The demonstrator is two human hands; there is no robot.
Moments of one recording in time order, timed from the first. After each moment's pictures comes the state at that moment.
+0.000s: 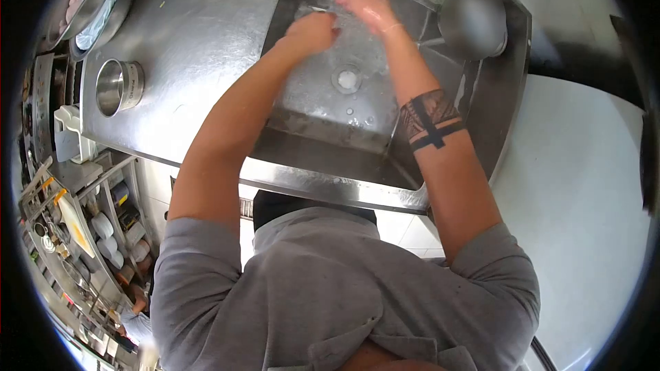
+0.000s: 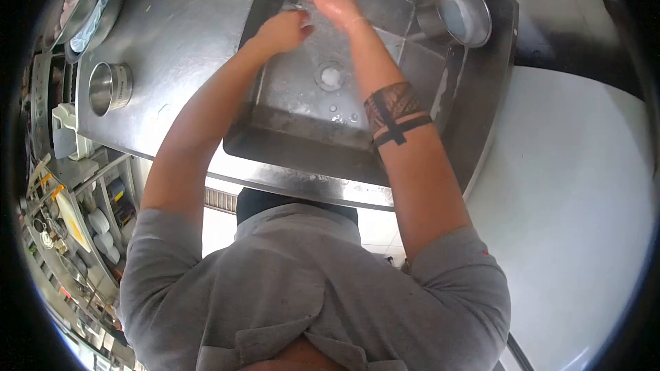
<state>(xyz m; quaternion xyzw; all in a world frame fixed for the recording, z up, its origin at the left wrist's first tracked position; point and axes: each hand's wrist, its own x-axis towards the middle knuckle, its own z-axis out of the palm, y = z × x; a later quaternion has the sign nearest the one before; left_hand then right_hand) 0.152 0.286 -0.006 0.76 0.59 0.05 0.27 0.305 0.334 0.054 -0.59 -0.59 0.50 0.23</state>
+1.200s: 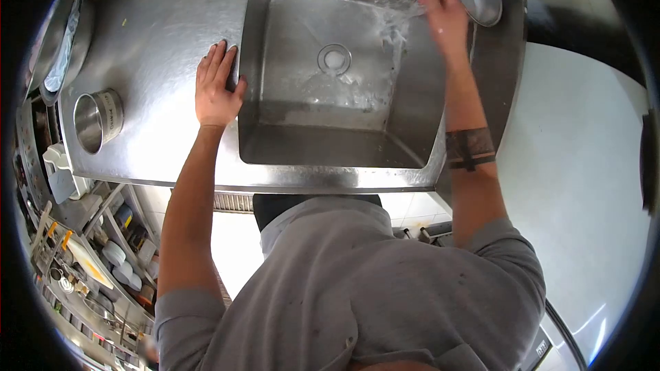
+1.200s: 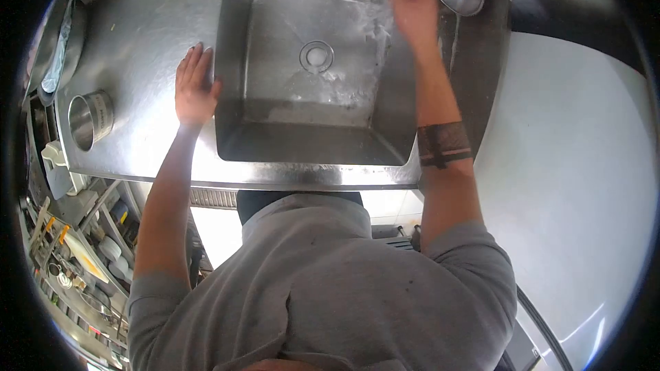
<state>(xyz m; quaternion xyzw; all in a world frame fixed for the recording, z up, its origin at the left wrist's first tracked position) 0.008 0.147 -0.008 0.76 0.60 0.23 0.11 0.482 0.286 0.032 -0.64 -0.61 0.26 0.40</state>
